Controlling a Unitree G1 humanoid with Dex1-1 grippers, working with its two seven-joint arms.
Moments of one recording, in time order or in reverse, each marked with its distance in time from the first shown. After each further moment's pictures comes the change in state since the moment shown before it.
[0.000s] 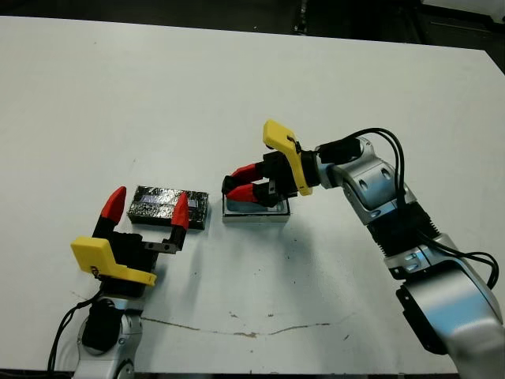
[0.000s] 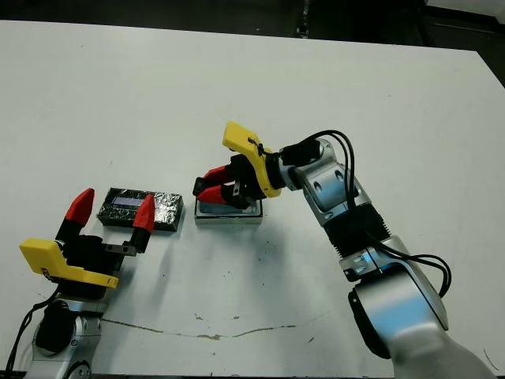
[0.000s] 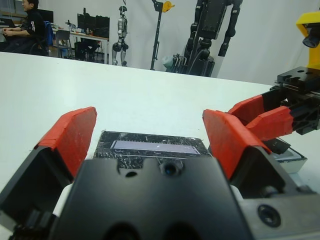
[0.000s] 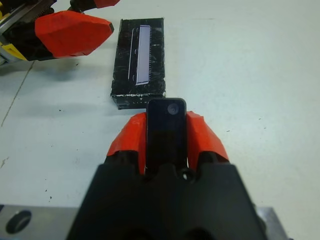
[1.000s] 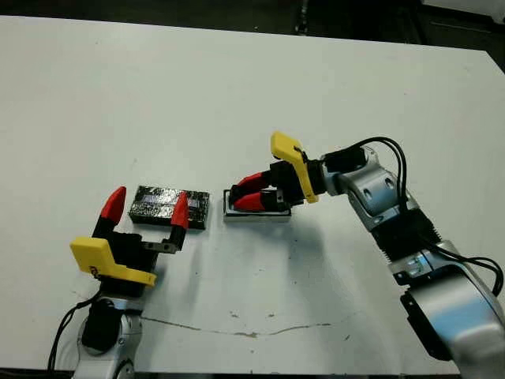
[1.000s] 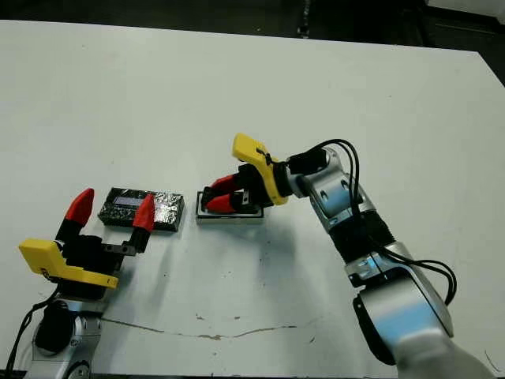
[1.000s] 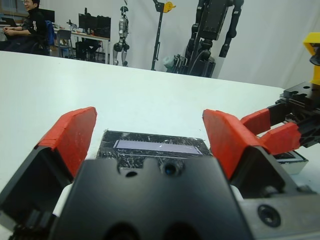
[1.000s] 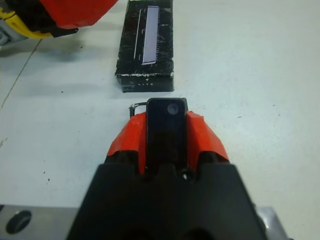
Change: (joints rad) left arm 0.000 0.000 0.001 0.000 -0.006 0.000 0.000; right arm 0.044 -0.034 0.001 0.027 -0.014 -0.113 0.044
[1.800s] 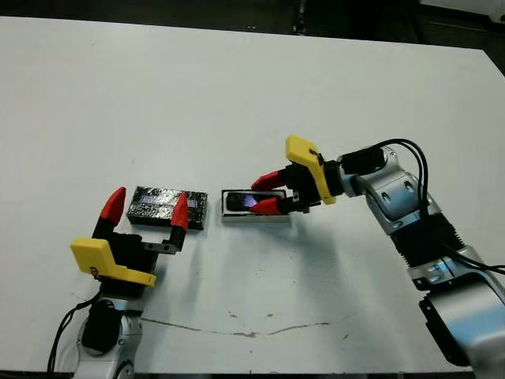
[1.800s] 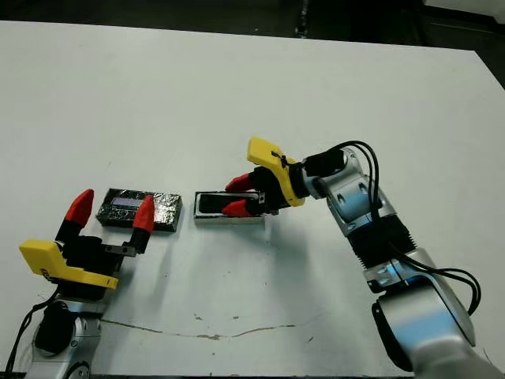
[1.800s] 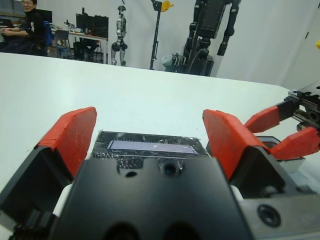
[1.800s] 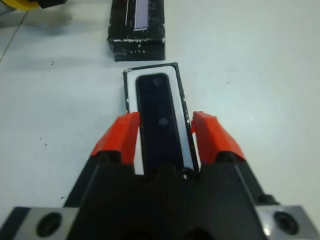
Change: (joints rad) left arm 0.005 0.000 -0.001 -0.002 0.006 0.000 0.000; right arm 0.030 -0.076 0.002 -0.071 -0.027 0.022 -0.016
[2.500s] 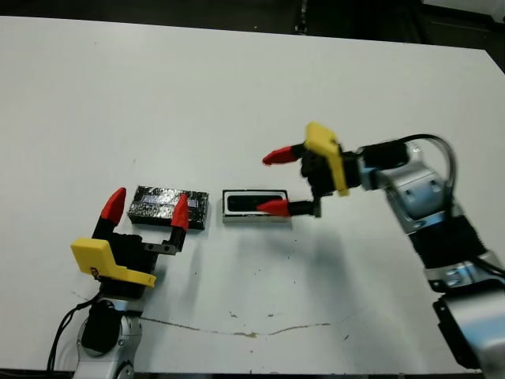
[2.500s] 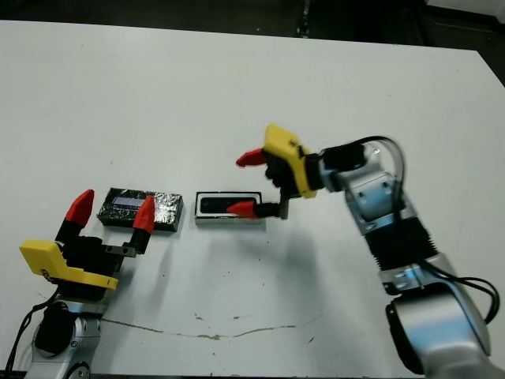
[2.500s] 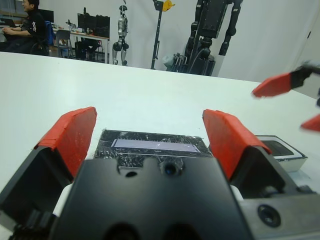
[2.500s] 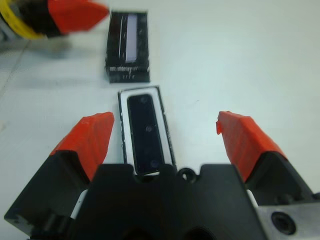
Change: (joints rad) left arm 0.001 0.000 0.000 0.000 0.005 -0.002 0.000; right arm 0.043 -0.089 -0.146 -0.172 0.119 0.069 0.000
